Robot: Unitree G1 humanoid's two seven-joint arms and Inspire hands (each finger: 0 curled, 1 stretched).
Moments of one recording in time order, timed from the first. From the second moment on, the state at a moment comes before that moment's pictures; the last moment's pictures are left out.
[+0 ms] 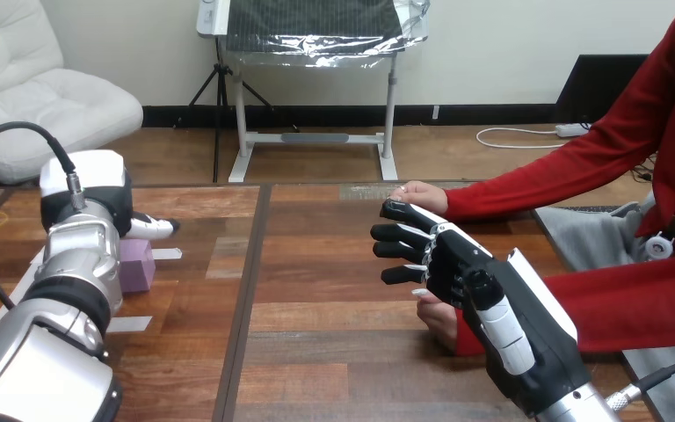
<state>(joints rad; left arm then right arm) -0.96 0.42 -0.51 1.37 0.79 0.17 0.06 0.21 -0.20 0.07 -0.11 0.15 -0.35 0.42</state>
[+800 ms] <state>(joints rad) -0.96 0.43 -0.54 1.37 0.79 0.13 -0.07 0.21 -0.20 0.07 -0.11 0.16 -0.36 0.43</state>
